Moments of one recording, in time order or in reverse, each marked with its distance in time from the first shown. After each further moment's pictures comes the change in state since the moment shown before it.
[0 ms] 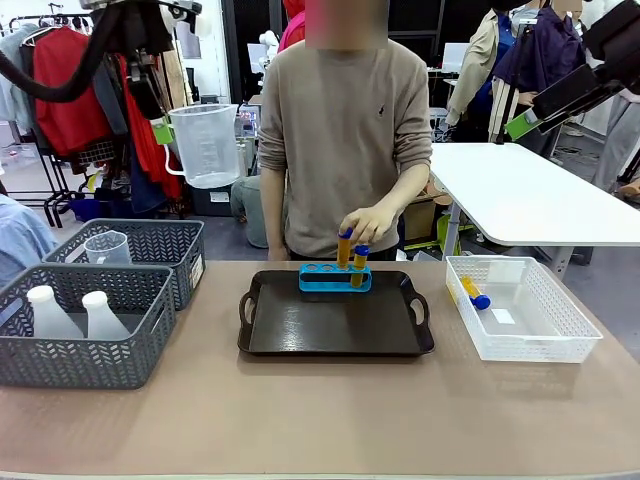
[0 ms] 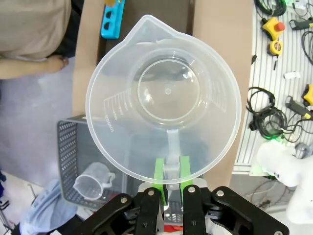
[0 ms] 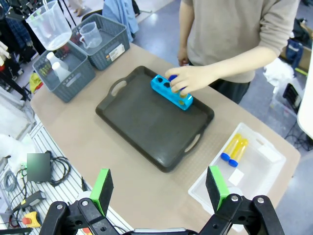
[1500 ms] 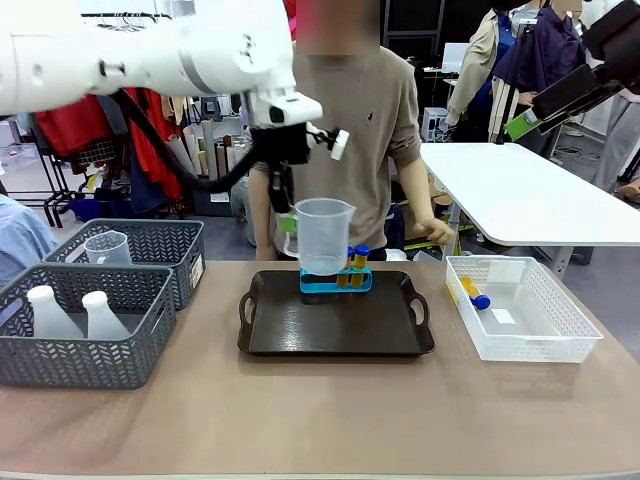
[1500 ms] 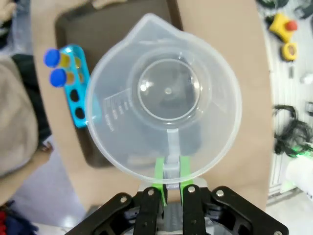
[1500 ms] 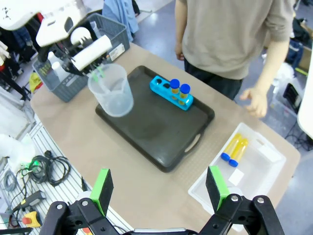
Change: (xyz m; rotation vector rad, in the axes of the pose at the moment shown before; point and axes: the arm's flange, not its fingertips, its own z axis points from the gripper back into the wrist) left arm 0.181 -0.002 -0.205 -0.061 0.059 -0.297; right arm 0.000 0.000 0.000 0.000 0.001 0.001
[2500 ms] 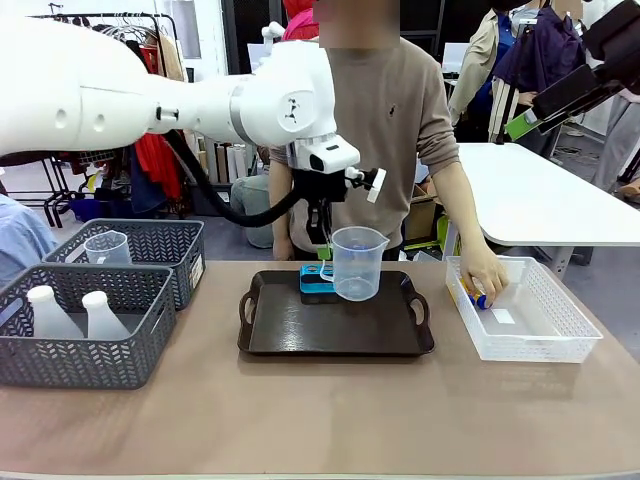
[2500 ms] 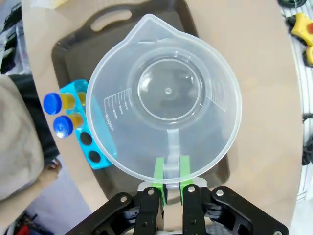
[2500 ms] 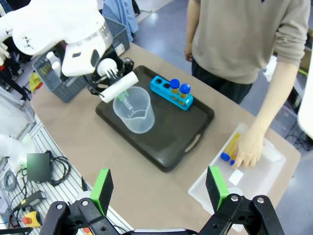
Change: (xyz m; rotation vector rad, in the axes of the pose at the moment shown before) left arm 0.045 0.015 -0.064 0.057 0.006 -0.110; right arm 0.000 0.000 0.000 0.000 0.000 0.000
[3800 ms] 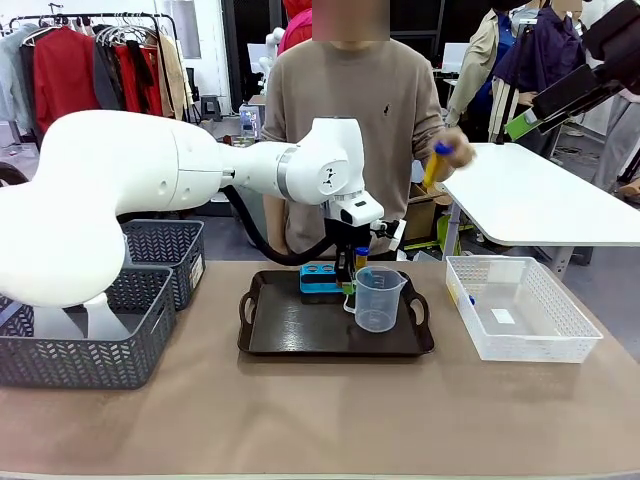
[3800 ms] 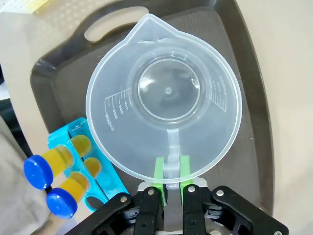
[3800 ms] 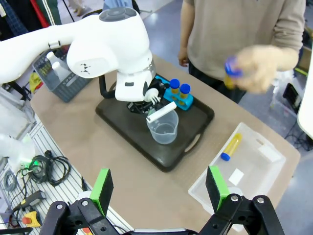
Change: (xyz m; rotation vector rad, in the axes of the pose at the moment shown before) left arm 0.027 0.056 -0.113 -0.029 0.008 -0.043; right arm 0.000 0.000 0.000 0.000 0.000 0.000
